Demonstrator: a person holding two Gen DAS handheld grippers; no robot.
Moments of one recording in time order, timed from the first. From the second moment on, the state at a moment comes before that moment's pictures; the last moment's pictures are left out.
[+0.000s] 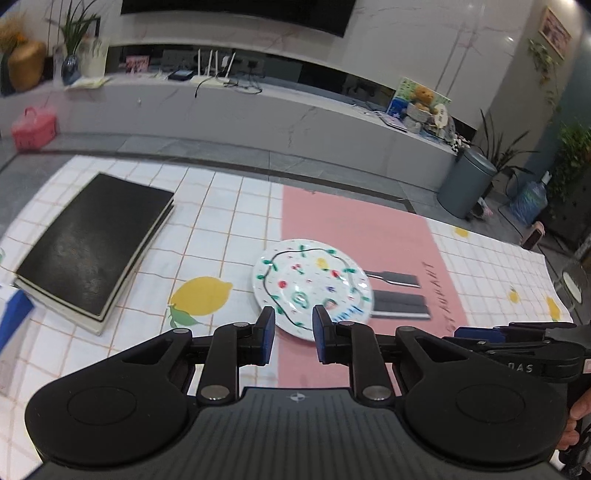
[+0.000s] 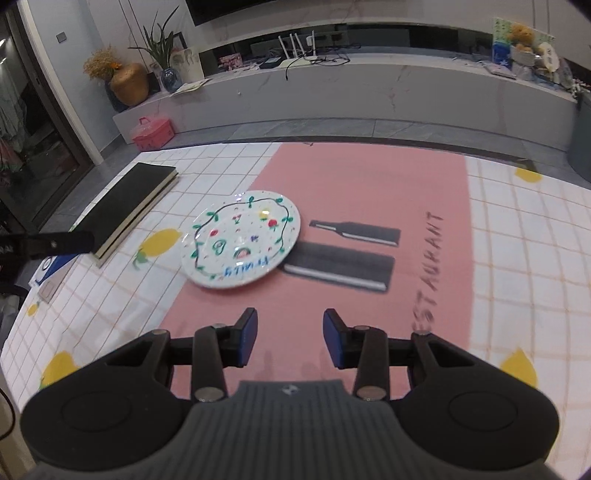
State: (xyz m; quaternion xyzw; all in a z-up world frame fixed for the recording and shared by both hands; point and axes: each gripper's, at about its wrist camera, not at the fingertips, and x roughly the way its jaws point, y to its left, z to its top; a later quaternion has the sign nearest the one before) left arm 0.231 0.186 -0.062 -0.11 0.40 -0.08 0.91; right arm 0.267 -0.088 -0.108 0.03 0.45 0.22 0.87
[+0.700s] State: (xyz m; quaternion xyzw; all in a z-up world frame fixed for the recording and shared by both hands) left arm 0.297 0.206 -0.147 -0.21 0.41 -0.07 0.89; right arm 0.370 -0.076 -0.169 0.17 0.48 0.22 0.83
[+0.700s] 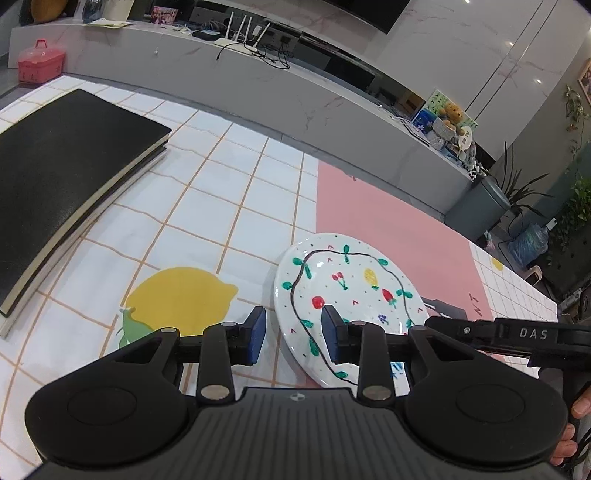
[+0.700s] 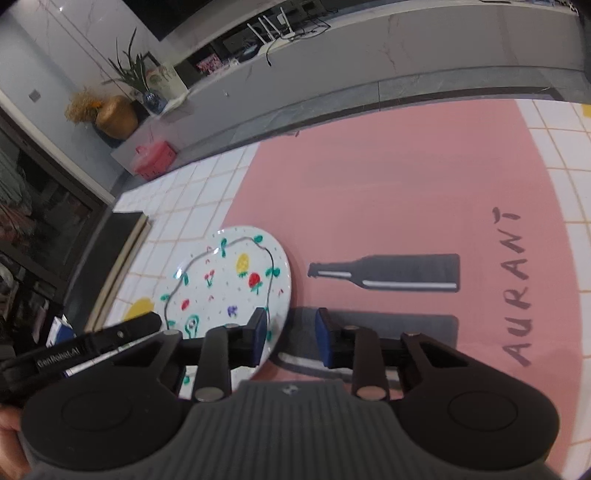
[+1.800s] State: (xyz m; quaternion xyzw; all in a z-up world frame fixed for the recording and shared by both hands) left arm 0.232 0.169 -0.083 -0.20 0.39 -0.08 0.90; right arm 0.295 -0.122 -0.108 0.22 0.46 0.23 0.83
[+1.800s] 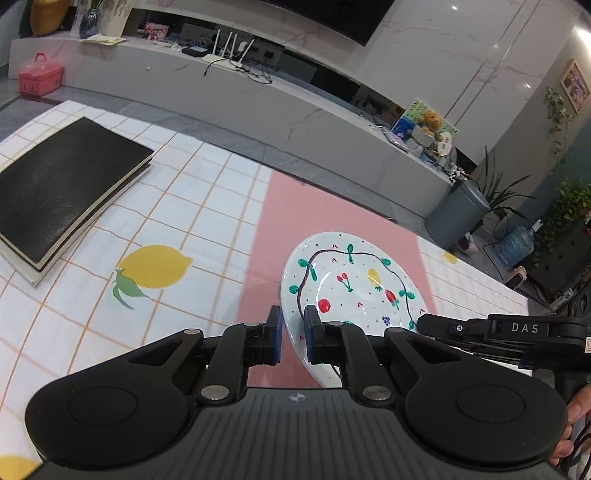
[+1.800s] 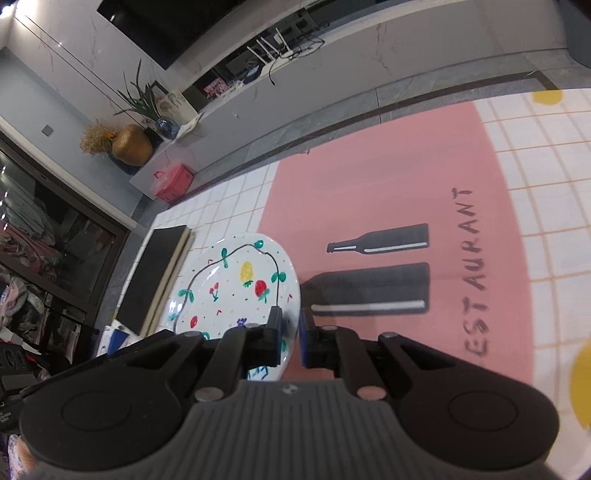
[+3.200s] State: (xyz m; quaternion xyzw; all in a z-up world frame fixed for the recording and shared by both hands) left arm 0.067 -0.035 -0.114 -0.19 0.46 -0.17 0.85; right arm 0.046 -0.349 -0.130 0.29 0.45 0.09 0.84
